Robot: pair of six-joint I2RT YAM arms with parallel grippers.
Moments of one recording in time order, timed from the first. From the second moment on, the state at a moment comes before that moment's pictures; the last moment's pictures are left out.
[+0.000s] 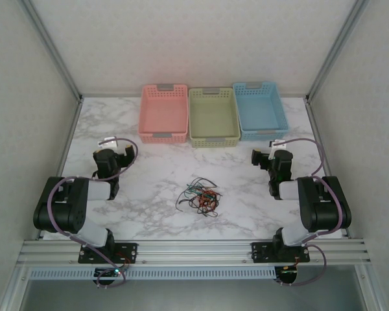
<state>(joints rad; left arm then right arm) -0.07 1.54 0.39 0.77 -0.20 -0.11 0.07 1.54 0.38 0.73 0.08 0.06</state>
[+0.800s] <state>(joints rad) -0.11 1.16 0.44 0.45 -0.39 -0.23 0.07 1.54 0.38 0.73 0.07 0.06</state>
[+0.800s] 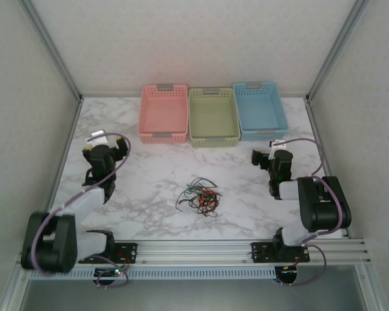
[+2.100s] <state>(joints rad) -0.13 0.66 0.87 -0.85 0.26 -0.58 0.52 0.98 0.91 -0.79 -0.37 0.51</state>
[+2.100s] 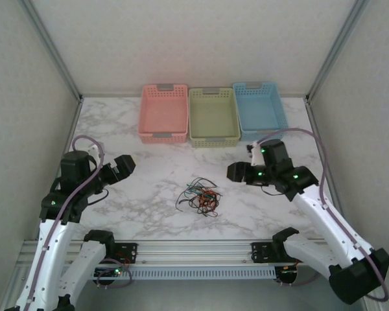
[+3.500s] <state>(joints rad) -0.14 0.73 0.86 -0.85 0.31 -0.58 1.07 1.83 1.49 -1.01 0.16 0.45</state>
